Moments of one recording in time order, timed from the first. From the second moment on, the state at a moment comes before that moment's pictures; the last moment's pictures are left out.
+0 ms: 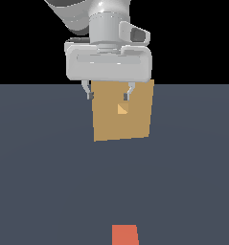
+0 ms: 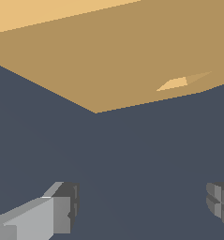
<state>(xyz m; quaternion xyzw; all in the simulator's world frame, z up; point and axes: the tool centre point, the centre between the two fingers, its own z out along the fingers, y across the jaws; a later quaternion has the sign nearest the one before) -0.015 0.025 0.163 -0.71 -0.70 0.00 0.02</state>
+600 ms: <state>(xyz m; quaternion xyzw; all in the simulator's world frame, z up) -0.014 -0.010 0.154 -0.71 -0.70 0.00 0.02</state>
